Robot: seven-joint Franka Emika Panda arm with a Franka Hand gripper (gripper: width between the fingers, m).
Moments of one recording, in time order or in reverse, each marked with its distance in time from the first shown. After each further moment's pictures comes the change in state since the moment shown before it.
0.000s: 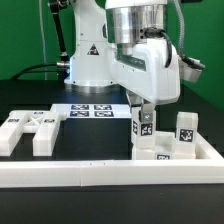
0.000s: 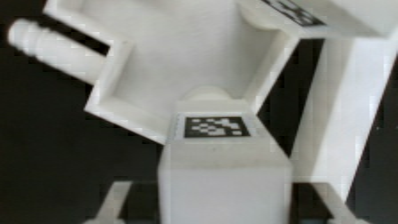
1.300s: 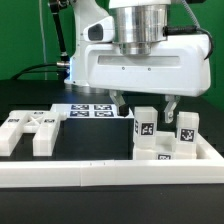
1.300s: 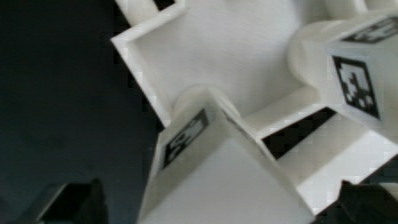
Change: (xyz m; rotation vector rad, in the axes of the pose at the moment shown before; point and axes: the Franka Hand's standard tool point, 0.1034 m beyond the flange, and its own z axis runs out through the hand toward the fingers) arm -0.005 0.000 0.001 -0.003 0.014 -0.841
